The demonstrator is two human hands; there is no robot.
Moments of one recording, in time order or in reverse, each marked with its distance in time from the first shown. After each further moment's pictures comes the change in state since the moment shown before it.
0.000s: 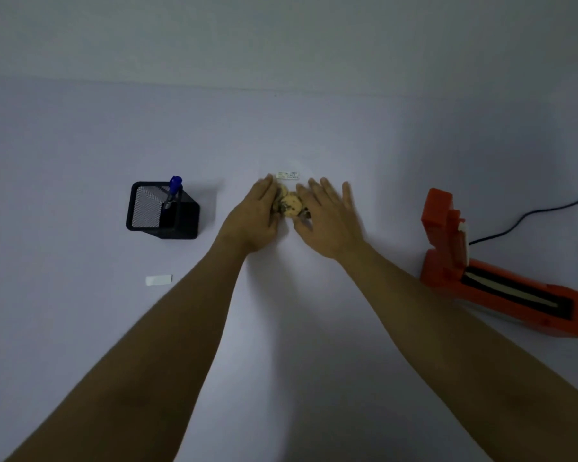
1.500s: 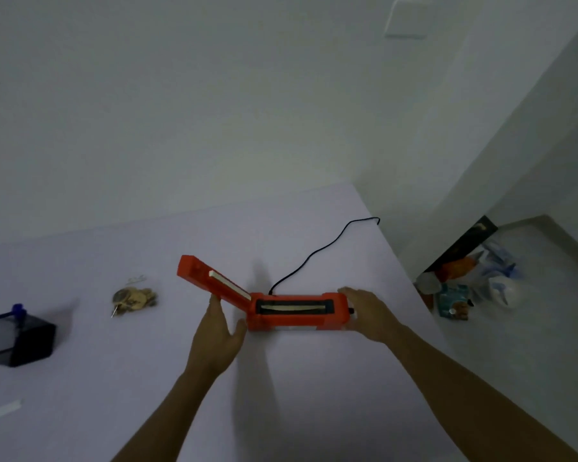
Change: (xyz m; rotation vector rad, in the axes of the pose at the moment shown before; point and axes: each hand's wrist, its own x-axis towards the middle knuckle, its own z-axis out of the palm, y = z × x) left_hand -0.087 0.279 0.056 -0.320 0.103 0.042; right_hand -0.307 0.275 -0.133 0.406 -0.064 0.437
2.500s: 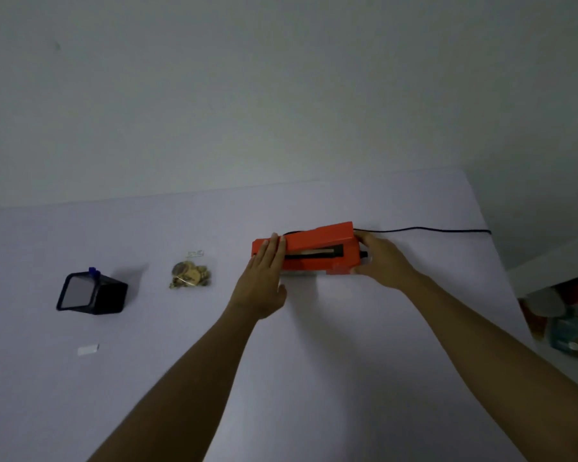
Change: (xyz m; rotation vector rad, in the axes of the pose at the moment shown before) left_hand 0.115 -0.020 0.000 0.552 -0.169 0.009; right_hand 0.185 -0.053 -0.003 0.321 -0.127 -0.203
